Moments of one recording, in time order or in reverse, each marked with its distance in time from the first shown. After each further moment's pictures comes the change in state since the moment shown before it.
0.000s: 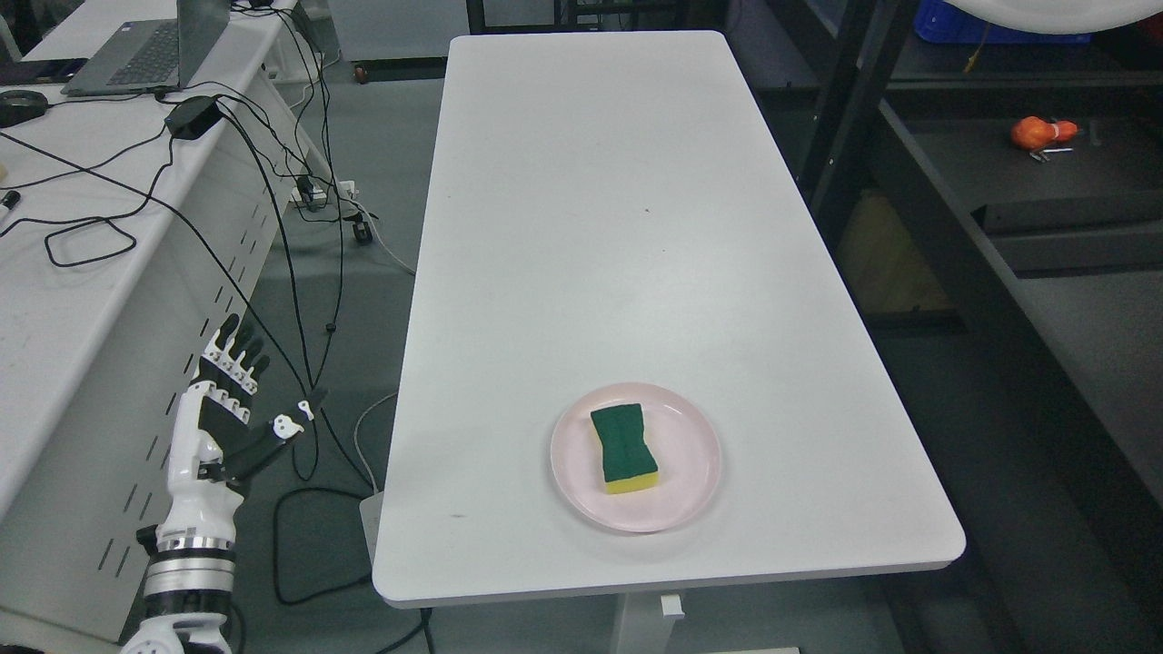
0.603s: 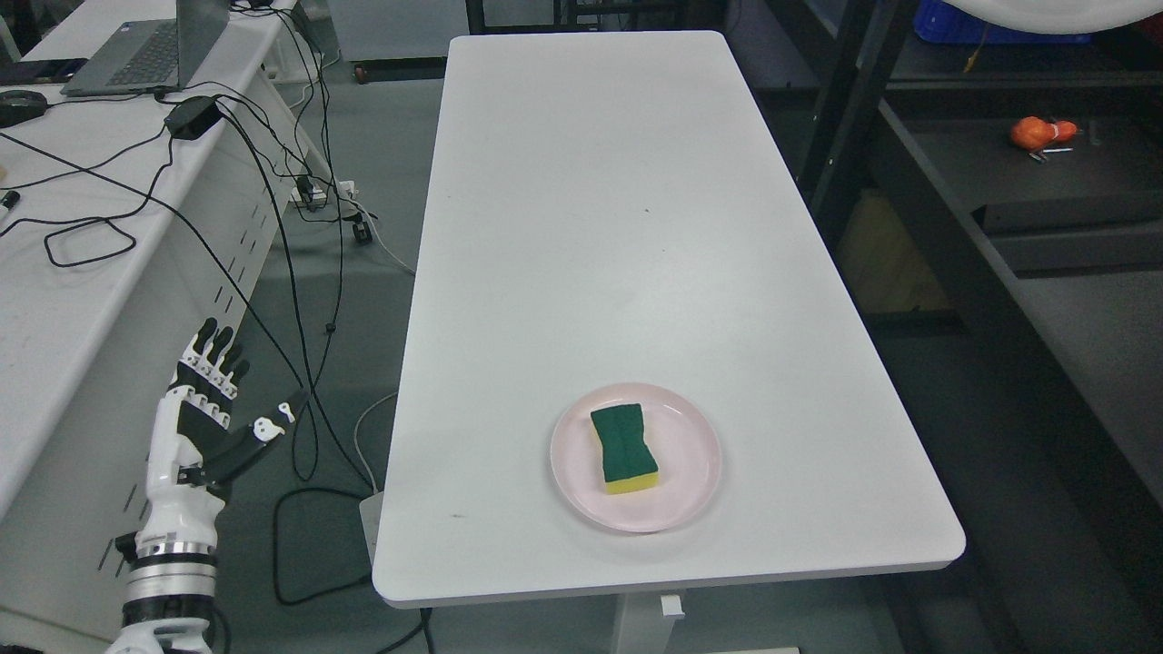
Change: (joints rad) left arm -0.007 -0.002 0.047 -0.019 0.000 0.030 -0.009; right arm 0.000 0.000 0.000 0.000 0.000 0.000 -0.001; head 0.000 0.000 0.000
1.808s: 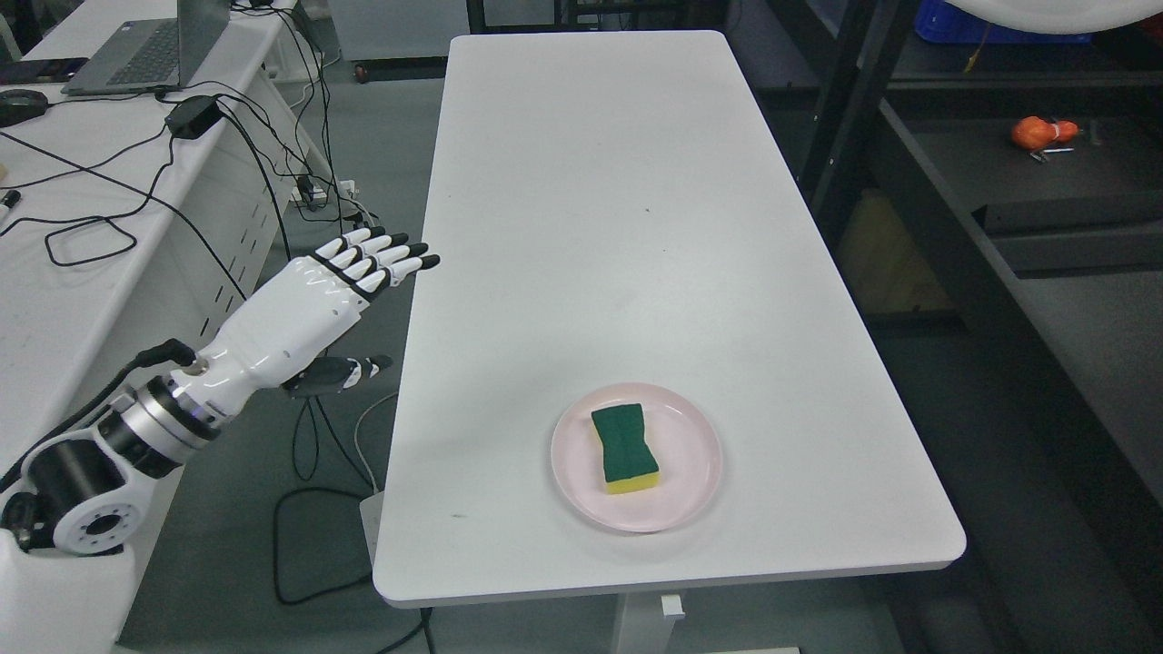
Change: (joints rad) left arm -0.416 0.236 -0.091 0.123 -1.091 -0.691 -0.413; right arm 0.000 0.000 0.000 0.000 0.000 0.000 0.001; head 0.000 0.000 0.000
